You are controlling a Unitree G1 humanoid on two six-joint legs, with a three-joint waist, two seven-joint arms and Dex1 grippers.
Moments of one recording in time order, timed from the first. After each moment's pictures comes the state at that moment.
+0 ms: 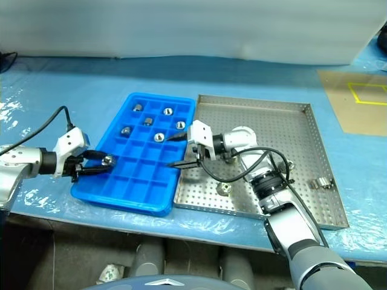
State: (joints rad) left arm -0.30 0.94 0.04 0.10 -0.22 0.37 -1.20; right arm -0.73 -0.31 0.32 0.38 0.19 -0.09 1.26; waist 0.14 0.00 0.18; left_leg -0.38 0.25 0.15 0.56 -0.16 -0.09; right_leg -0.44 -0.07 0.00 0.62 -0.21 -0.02
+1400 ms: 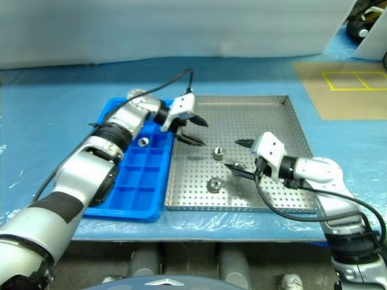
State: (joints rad) left arm -1.25 0.17 -0.31 1.19 0.07 -0.19 -1.35; right arm -0.10 -0.70 -0.09 -0.40 0.28 0.35 0.93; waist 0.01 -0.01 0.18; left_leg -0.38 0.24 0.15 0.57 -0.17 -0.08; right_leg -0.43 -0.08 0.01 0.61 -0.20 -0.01
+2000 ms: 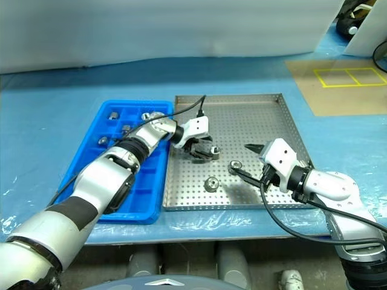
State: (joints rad) left arm -1.21 0.06 -0.30 1.33 0.21 -0.22 -1.11; right arm 0.02 -0.74 -0.15 -0.55 0.33 0.45 0.84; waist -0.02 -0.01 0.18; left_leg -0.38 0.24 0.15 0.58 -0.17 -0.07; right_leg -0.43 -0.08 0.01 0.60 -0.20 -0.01
